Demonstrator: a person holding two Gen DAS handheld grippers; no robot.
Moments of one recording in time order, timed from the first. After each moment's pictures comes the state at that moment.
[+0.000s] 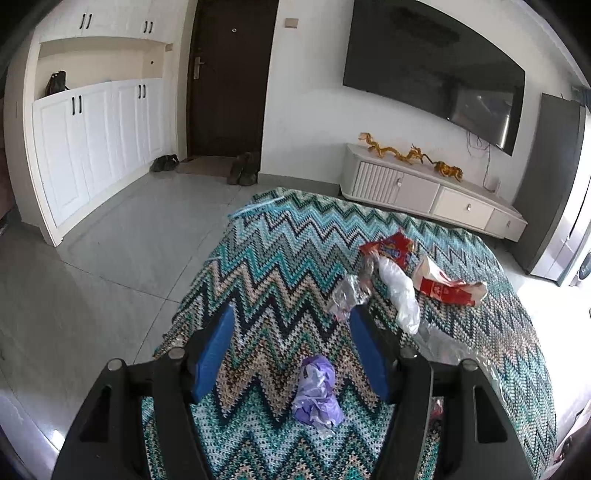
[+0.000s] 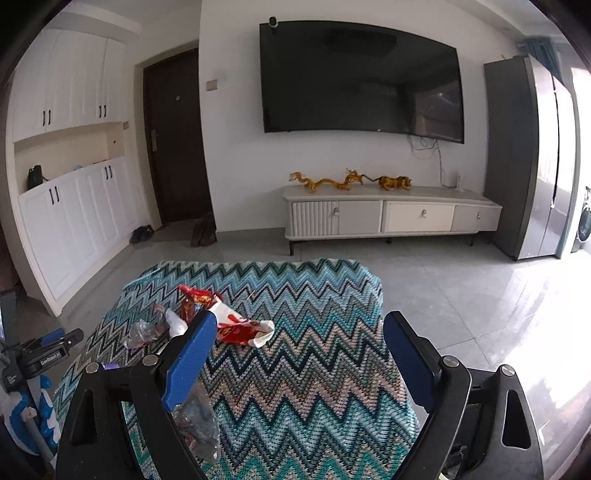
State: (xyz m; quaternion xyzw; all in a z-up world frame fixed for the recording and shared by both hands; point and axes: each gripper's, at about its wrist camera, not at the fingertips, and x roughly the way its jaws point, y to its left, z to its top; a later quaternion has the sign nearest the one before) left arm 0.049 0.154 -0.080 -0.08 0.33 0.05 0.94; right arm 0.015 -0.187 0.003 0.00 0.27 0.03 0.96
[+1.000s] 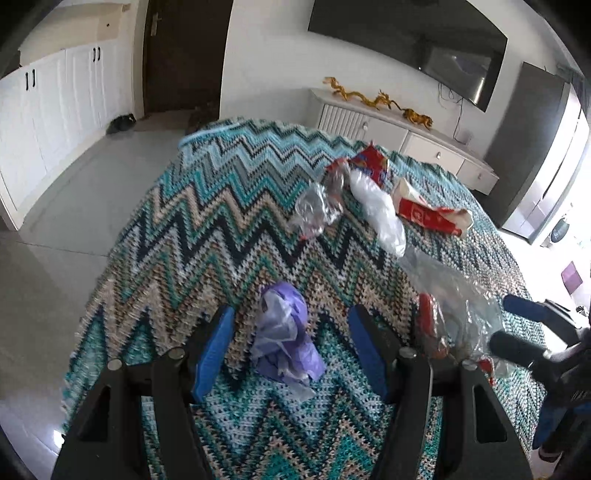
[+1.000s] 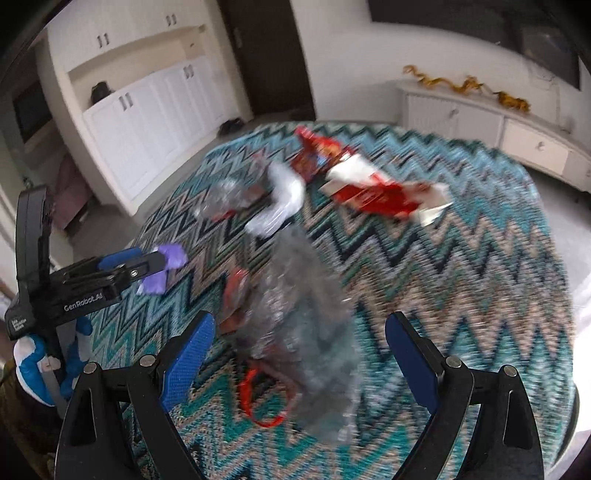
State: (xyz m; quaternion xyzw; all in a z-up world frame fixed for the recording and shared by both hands) left arm 0.061 0.139 -0.140 -0.08 0.42 -0.03 0.90; right arm 0.060 -0.073 -0.134 -0.02 0.46 0.23 0.86
